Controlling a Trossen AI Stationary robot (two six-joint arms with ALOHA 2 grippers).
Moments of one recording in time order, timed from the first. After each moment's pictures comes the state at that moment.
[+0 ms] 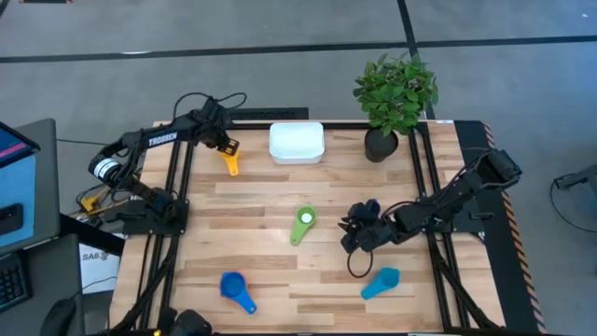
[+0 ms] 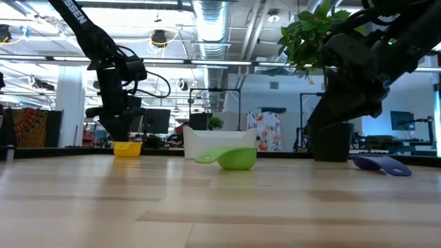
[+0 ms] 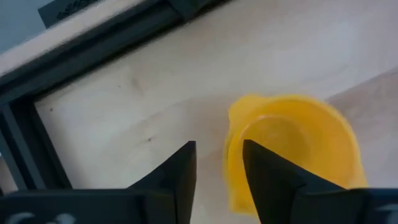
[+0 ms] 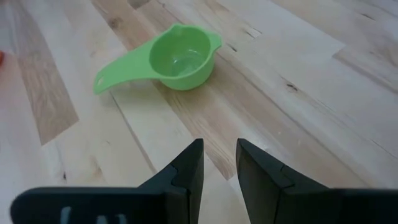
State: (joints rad) left arm 1.00 1.47 0.81 -0.41 -0.14 -0.10; right arm 0.42 1.44 0.62 -0.08 0.60 0.94
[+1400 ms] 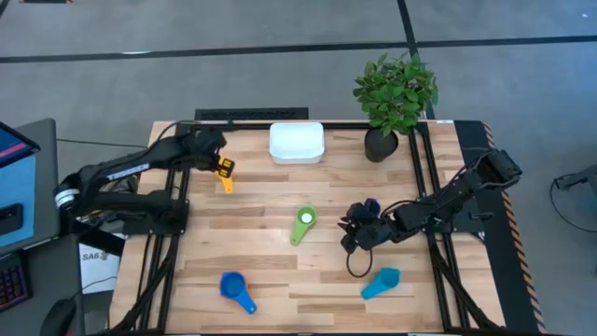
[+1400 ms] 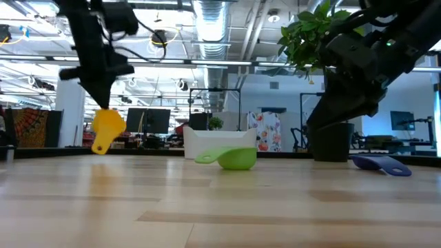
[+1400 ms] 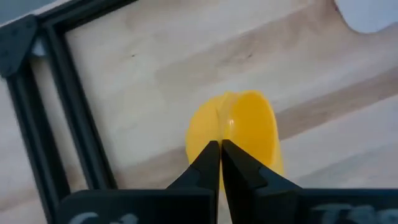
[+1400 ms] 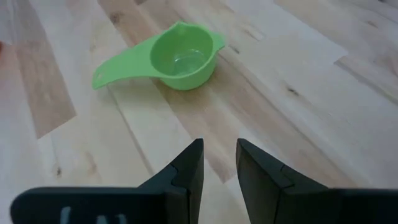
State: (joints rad) left arm 0.53 1.02 0.80 -0.85 -0.36 -0.57; right arm 0.40 1.44 0.62 -0.08 0.58 0.88
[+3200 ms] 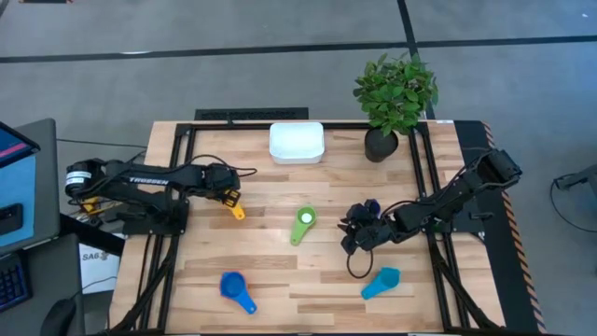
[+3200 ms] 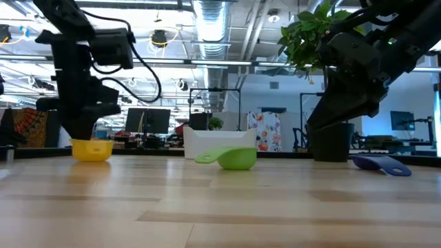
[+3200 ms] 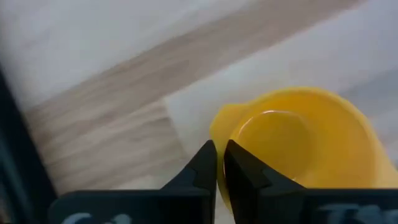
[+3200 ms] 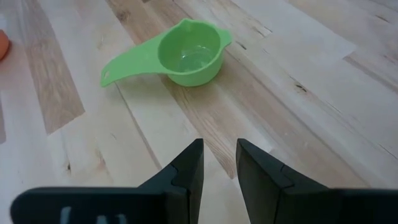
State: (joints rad) left arm 0.20 1.18 0.55 -0.70 -0.36 -0.87; right arm 0.42 1.44 0.62 -0.07 0.57 0.89
